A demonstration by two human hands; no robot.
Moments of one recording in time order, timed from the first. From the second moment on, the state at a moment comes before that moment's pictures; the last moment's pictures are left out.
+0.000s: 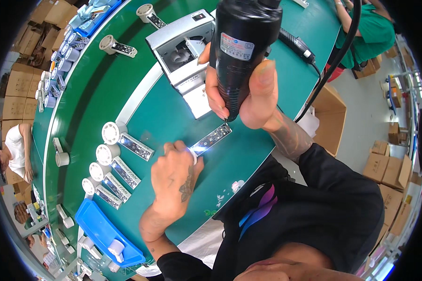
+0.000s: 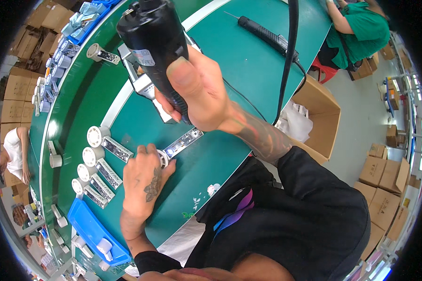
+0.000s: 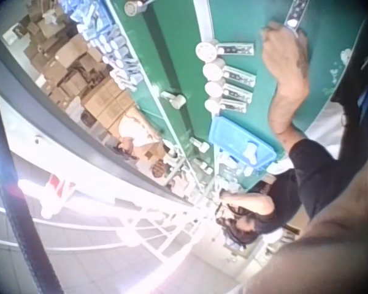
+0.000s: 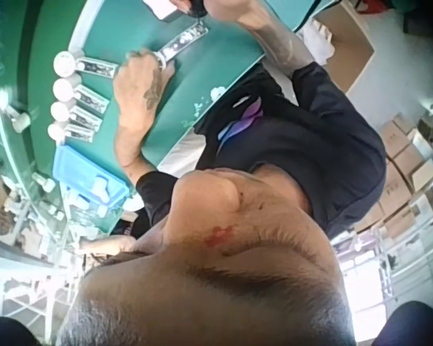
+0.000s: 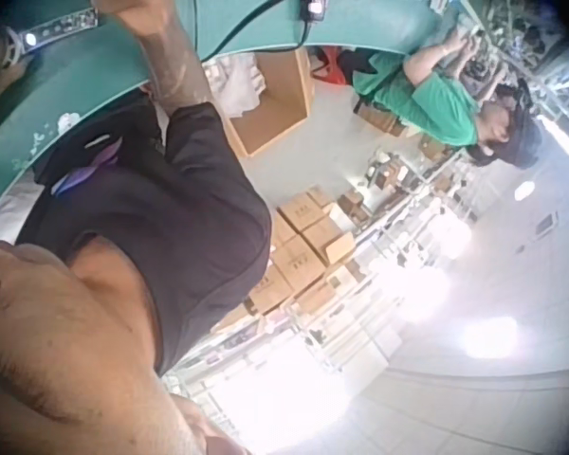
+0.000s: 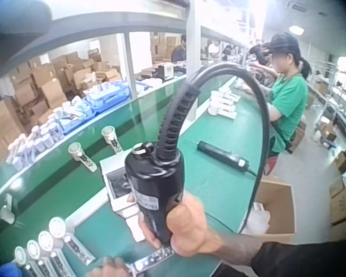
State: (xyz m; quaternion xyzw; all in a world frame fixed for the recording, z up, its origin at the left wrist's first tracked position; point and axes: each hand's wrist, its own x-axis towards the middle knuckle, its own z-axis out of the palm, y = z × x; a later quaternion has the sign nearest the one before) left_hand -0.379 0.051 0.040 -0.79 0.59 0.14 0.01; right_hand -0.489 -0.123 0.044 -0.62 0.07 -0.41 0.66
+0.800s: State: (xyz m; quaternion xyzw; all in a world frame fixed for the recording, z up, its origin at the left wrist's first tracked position) left_hand -0.376 0.056 0.037 -0.79 0.61 0.12 -0.03; right_hand -0.520 -0.127 0.056 -0.44 -0.10 -0.47 0.76
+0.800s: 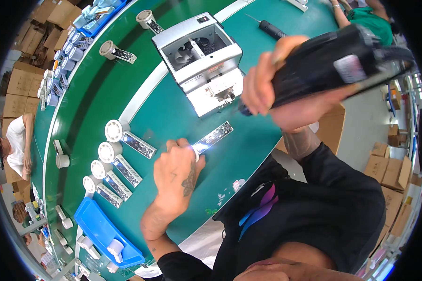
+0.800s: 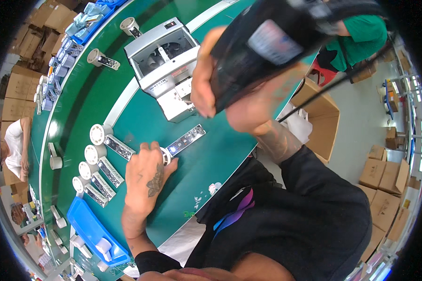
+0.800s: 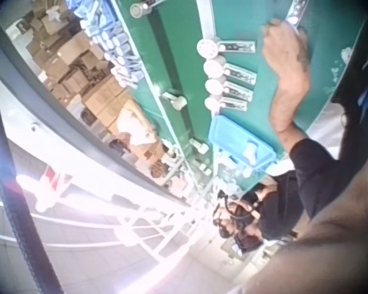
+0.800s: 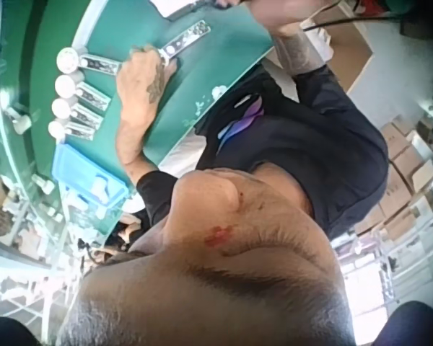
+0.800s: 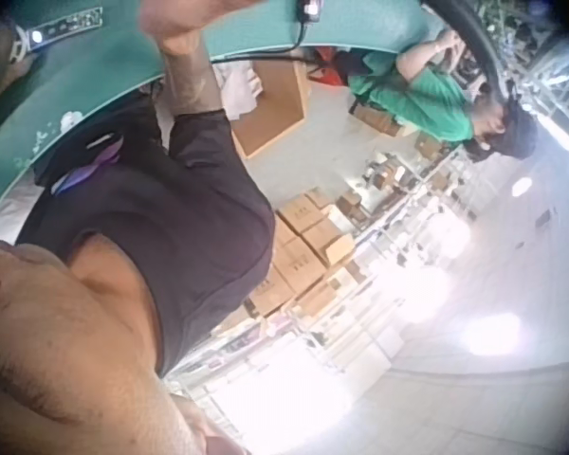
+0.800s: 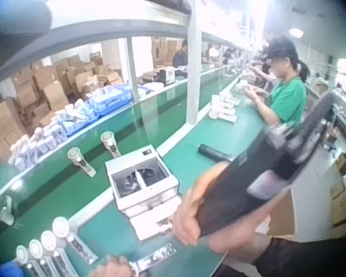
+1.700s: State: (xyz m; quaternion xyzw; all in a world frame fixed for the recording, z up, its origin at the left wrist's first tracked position) left_hand -0.375 0.057 0.036 -0.77 0.63 0.08 -0.02; right_hand -0.508 -0.103 0.041 -0.59 0.14 -0.39 0.69
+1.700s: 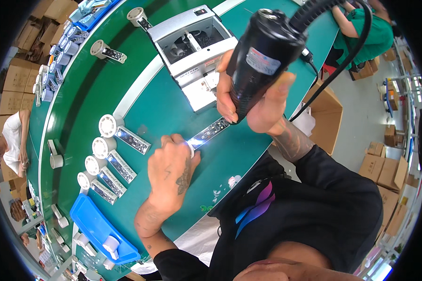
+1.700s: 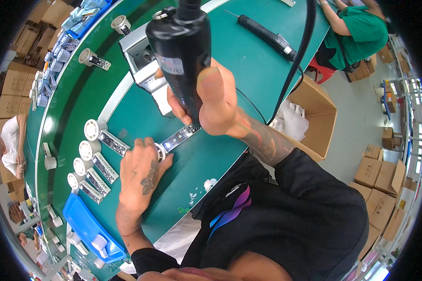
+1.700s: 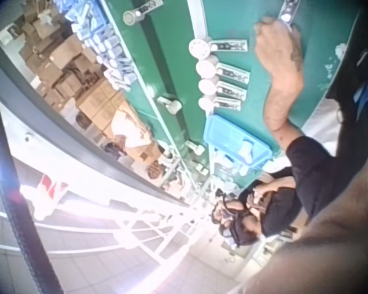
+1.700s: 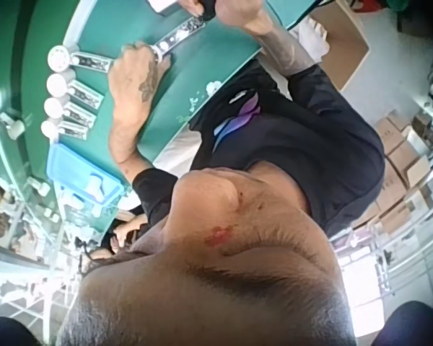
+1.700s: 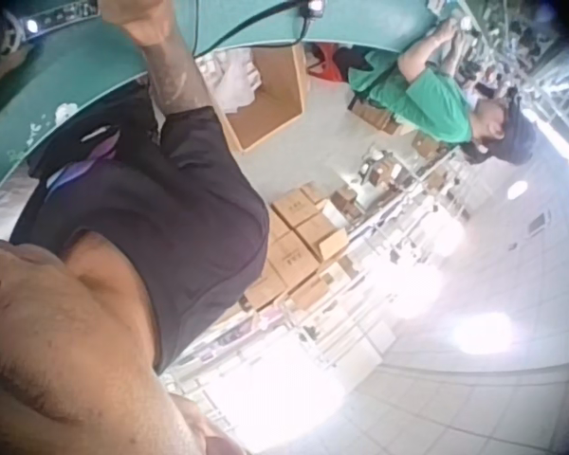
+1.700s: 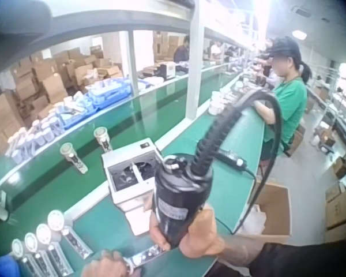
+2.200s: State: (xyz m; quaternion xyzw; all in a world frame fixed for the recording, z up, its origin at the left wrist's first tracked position) left_hand -0.371 0.060 0.033 -0.77 0.62 0.11 -0.05; right_hand -0.532 -0.105 0.026 -0.50 0.00 -0.32 0.81
